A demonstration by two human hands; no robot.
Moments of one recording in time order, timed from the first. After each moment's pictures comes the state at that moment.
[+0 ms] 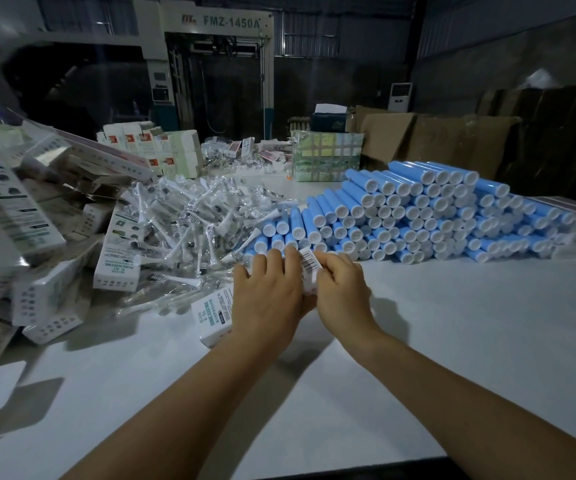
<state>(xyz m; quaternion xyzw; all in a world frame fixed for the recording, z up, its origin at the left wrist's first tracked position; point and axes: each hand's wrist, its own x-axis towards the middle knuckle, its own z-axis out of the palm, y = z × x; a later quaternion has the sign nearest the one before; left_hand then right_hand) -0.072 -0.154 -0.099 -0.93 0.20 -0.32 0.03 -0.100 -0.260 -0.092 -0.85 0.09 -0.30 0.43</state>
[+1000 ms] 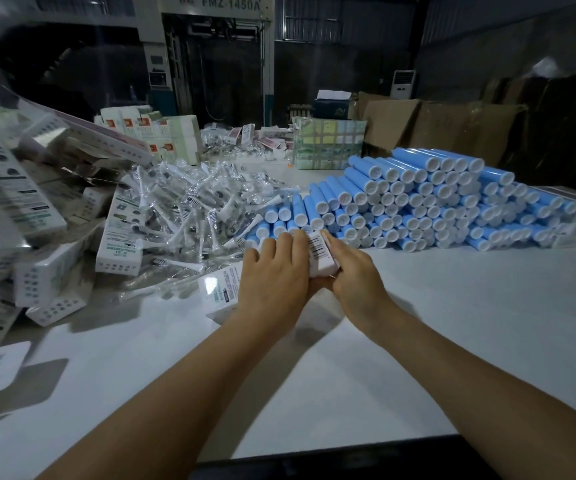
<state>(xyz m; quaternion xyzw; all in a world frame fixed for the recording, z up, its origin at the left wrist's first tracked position) -0.072 -0.155 -0.100 -0.90 0.23 -0.37 0.01 -0.099 -0.275 -0.090 -0.64 0.02 -0.13 0.76</state>
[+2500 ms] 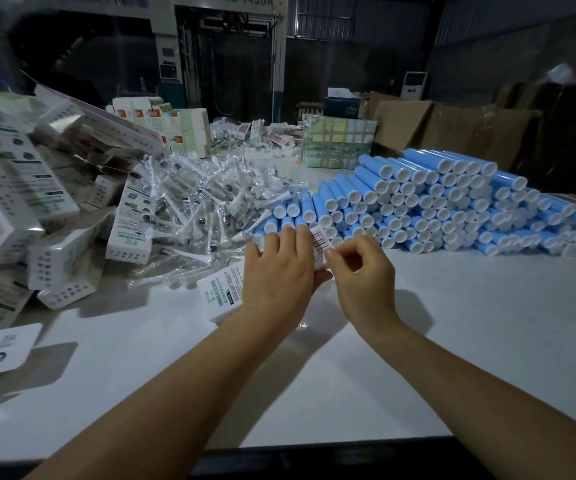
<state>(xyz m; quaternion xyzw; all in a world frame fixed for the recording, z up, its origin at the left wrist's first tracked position) -0.077 -0.153 -0.097 -0.92 0.20 -0.33 0.01 -0.109 -0.267 -0.100 -0.78 0.00 -0.42 0.47</state>
